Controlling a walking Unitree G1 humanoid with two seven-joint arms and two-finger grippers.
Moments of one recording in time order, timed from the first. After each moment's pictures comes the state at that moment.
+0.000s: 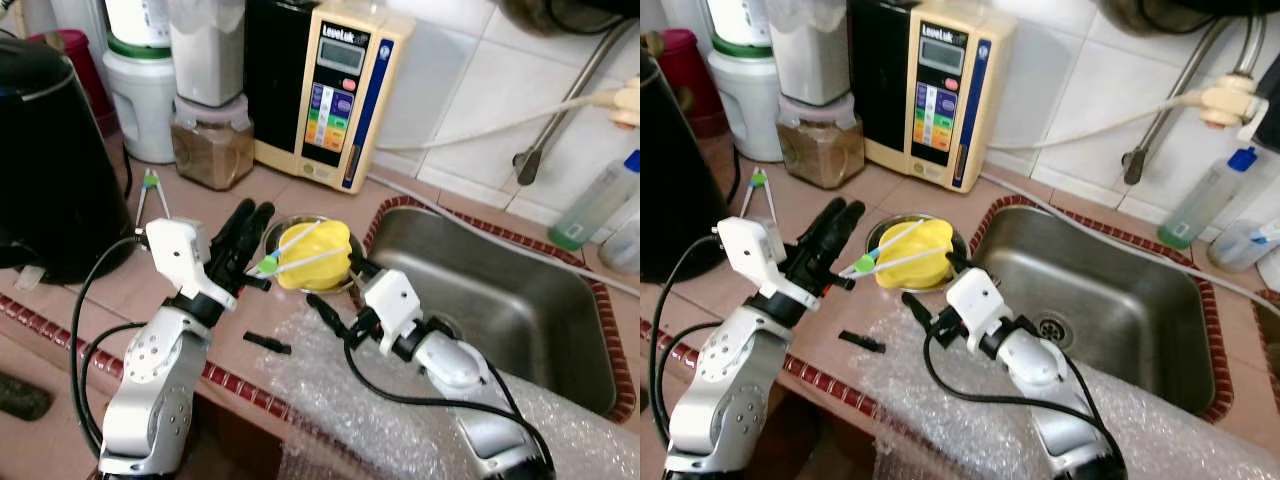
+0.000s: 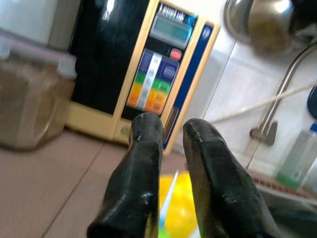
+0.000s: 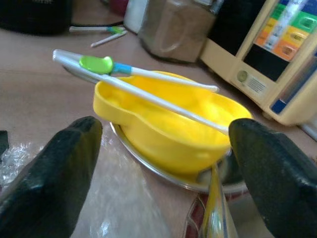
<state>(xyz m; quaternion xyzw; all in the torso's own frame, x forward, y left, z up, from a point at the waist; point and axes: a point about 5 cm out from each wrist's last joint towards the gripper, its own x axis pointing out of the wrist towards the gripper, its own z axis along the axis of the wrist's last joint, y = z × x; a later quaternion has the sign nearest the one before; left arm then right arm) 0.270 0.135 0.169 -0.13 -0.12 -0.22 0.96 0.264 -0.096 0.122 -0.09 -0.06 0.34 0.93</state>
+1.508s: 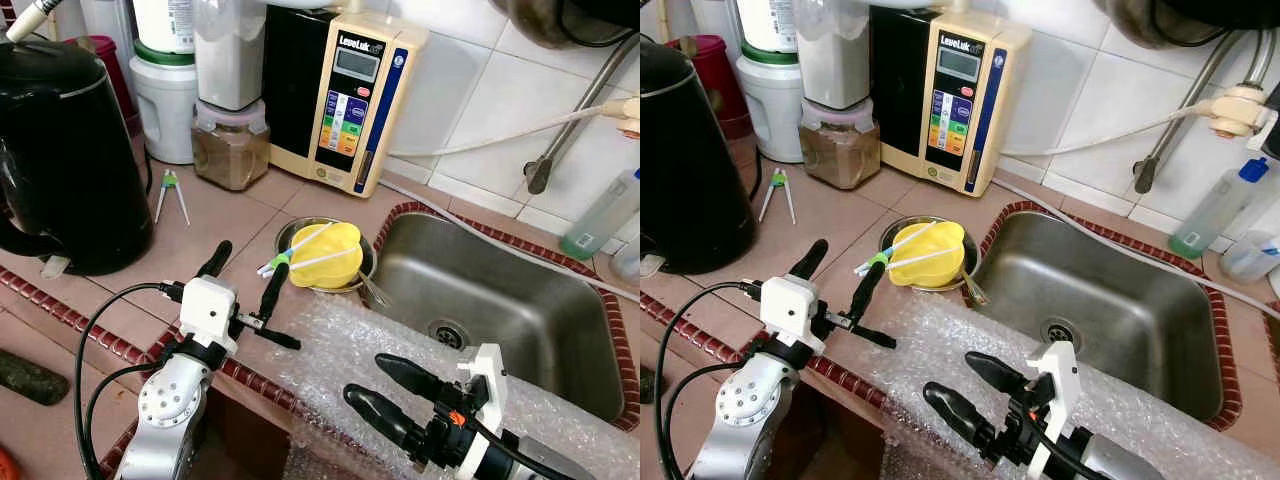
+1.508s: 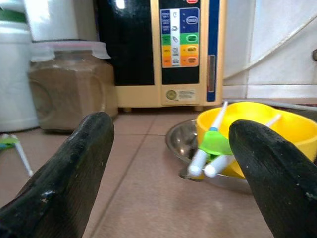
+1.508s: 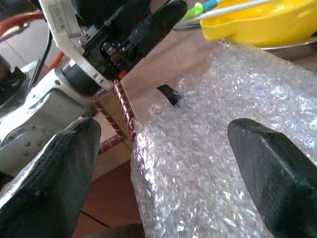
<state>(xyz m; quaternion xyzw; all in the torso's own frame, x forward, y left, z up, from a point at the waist) 0.265 0.140 0.115 0.08 -0.12 -0.16 0.98 0.166 -0.134 0.123 0.20 0.14 0.42 0.87</state>
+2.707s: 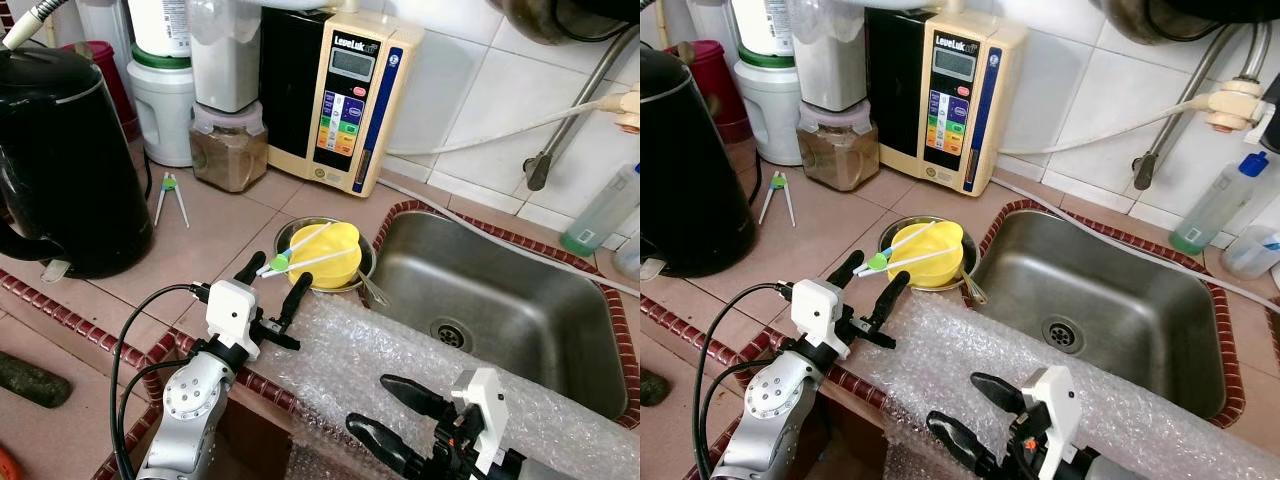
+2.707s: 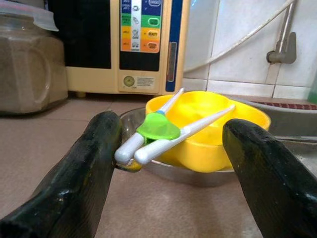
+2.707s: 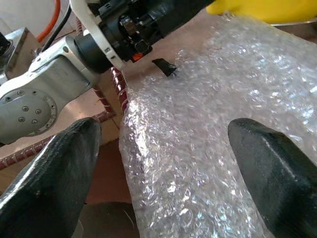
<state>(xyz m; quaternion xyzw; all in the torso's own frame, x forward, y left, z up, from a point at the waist) 0.273 0.117 0.097 0.01 -0.09 -0.23 0.97 0.156 -0.135 0.110 0.13 0.15 0.42 0.88</state>
